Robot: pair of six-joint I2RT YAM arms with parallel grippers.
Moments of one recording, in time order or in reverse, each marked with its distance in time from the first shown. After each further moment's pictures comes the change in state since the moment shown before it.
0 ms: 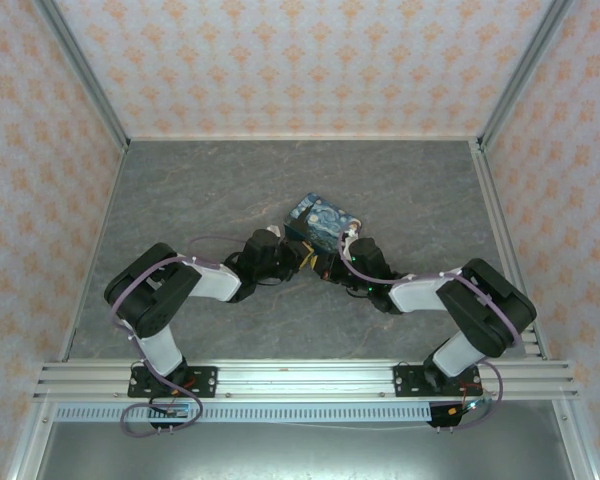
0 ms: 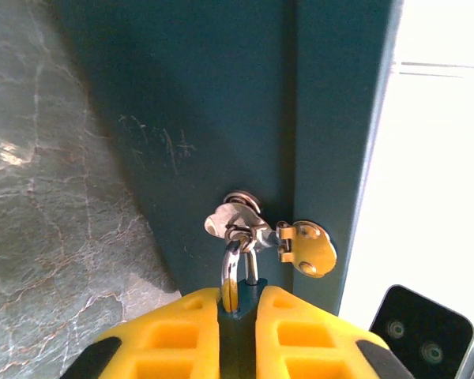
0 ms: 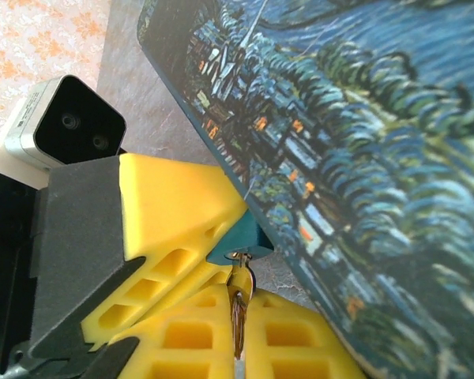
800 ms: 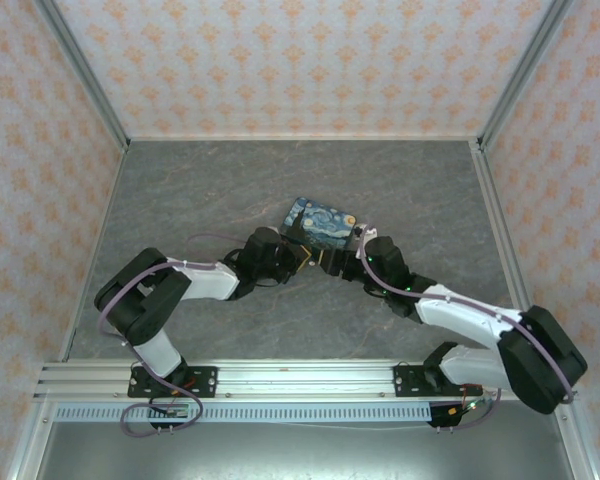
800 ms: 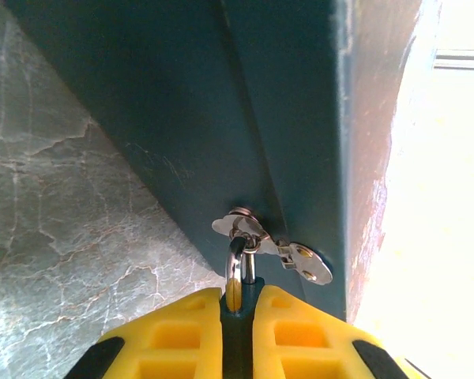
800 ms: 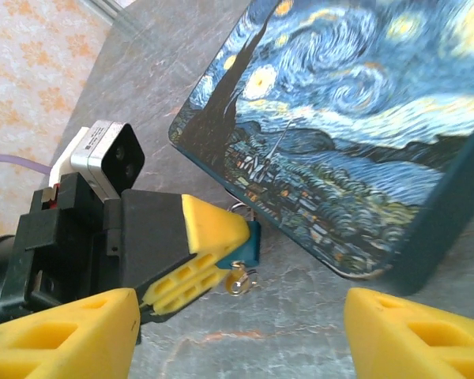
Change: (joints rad) left arm -0.004 -0.067 0.032 -0.197 -0.007 0.030; right arm 0.000 -0.401 0.002 -0.395 0.188 -0.269
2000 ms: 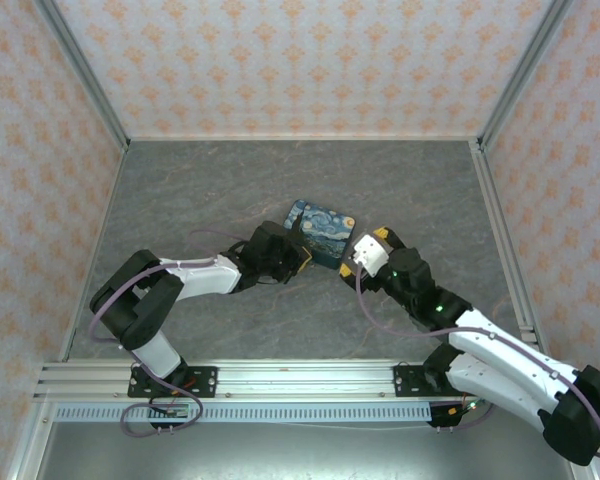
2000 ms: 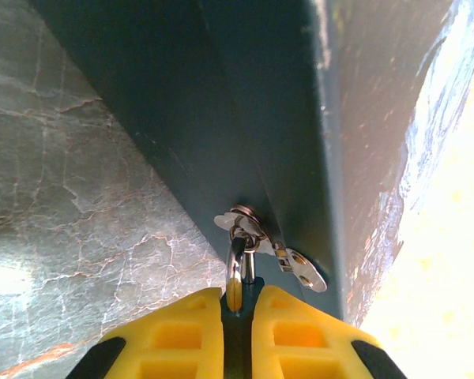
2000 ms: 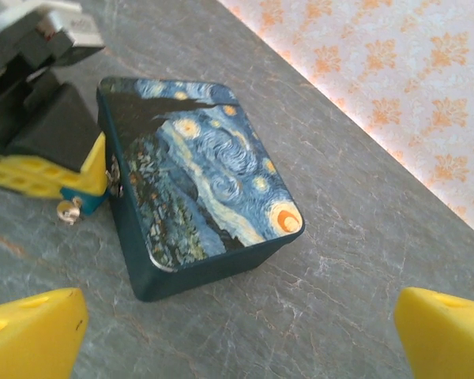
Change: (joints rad) left arm -0.013 -0.027 0.094 -0.240 0.002 -0.034; right arm 0.038 -0.356 -0.024 -0.259 0.258 -1.083
